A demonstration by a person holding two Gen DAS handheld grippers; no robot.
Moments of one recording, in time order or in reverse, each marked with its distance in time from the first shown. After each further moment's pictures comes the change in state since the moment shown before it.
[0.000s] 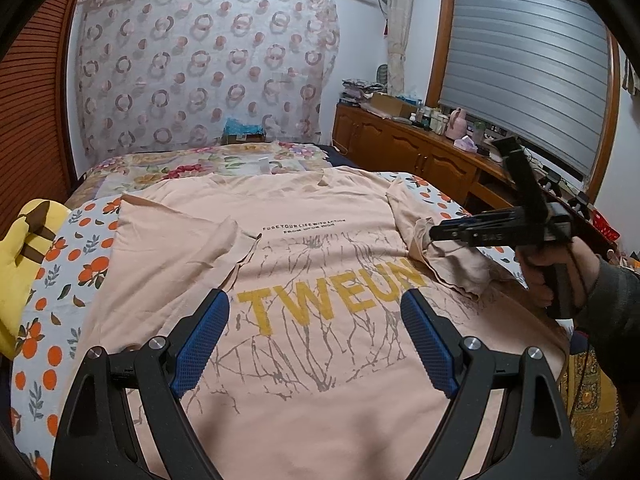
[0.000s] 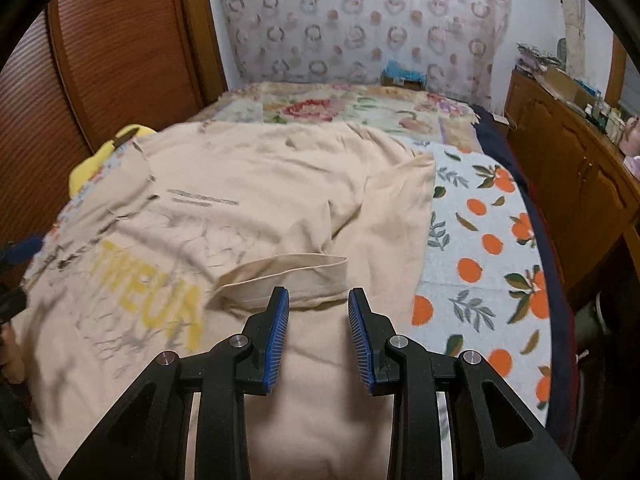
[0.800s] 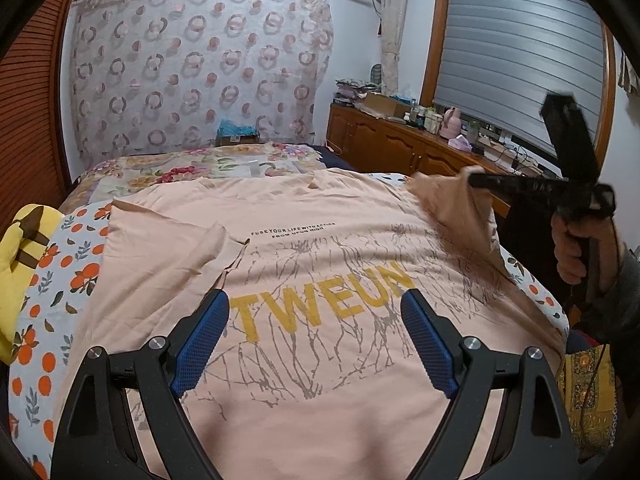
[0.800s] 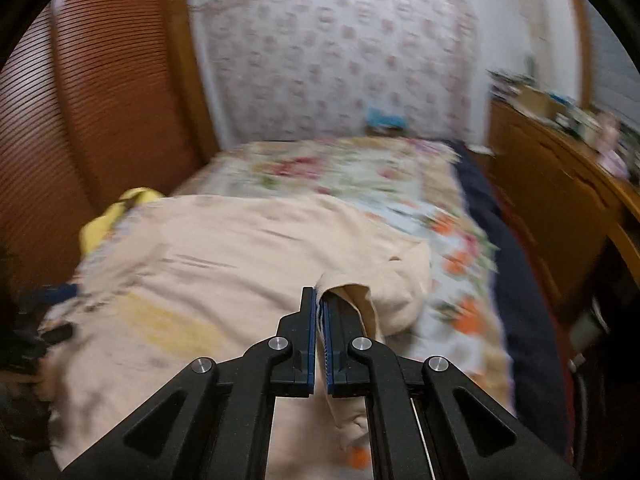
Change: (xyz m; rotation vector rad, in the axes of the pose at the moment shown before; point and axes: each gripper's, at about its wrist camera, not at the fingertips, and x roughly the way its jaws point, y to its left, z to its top) left arm 0.001 -0.007 0.005 0.013 -0.001 -0.017; right arm -0.101 -0.019 -0.017 0.045 -0.217 0.042
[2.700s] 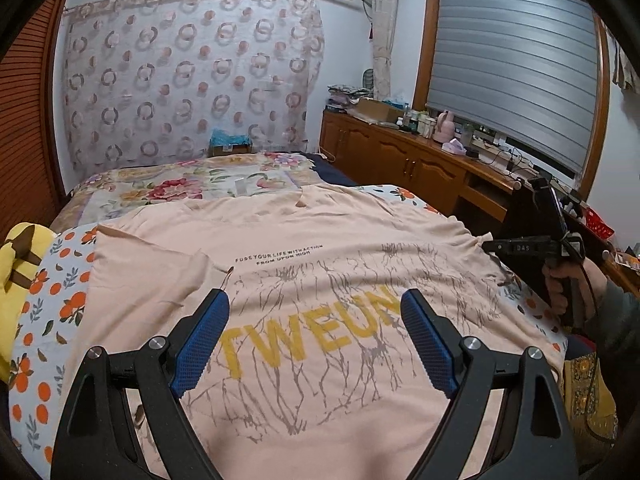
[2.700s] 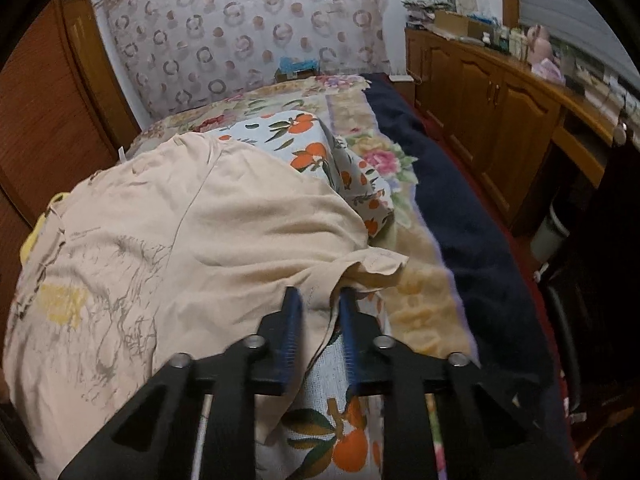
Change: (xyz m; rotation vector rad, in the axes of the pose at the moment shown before) left arm 0.013 -0.006 0.018 0.028 -0.023 -0.019; right arm 0.035 -0.097 -0.036 0.232 0.184 -0.237
